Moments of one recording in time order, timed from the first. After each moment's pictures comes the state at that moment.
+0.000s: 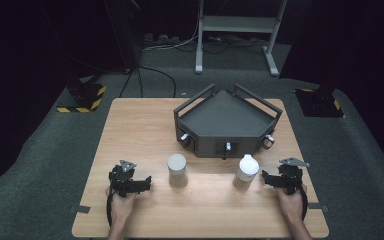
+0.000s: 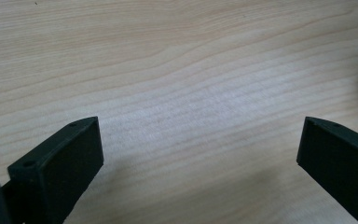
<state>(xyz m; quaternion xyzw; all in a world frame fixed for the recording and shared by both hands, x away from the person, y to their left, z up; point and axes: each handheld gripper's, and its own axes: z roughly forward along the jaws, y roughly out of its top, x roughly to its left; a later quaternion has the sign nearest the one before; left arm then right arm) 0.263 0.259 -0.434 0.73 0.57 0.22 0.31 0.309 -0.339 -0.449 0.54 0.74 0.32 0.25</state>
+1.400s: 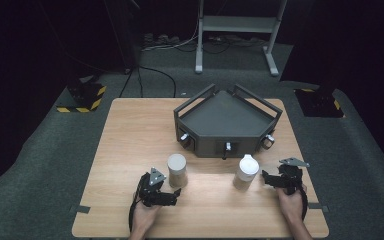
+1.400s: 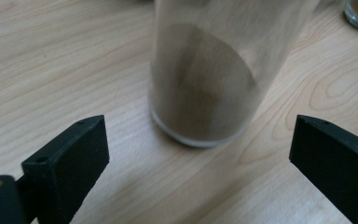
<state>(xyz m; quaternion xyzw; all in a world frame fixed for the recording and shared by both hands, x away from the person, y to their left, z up) 0.252 0.209 -0.441 0.78 0.45 0.17 0.40 0.309 -0.339 -0.449 0.54 0.74 0.32 0.25</state>
